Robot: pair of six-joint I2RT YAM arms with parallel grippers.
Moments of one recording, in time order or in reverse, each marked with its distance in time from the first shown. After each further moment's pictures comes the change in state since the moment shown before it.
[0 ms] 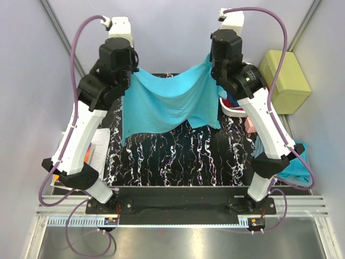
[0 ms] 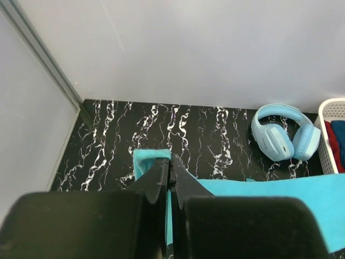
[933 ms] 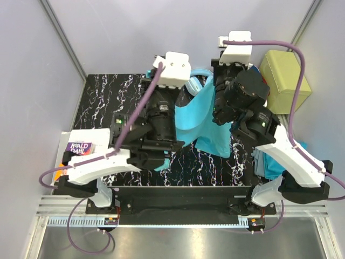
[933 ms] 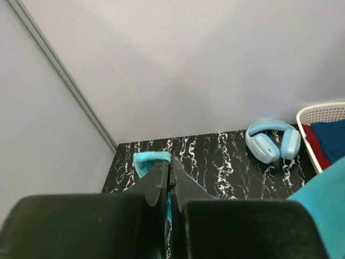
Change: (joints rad) left arm -0.882 0.010 -0.223 1.621 -0.818 1.542; right arm 0.449 -0.351 -0.375 0.483 0.454 -0.512
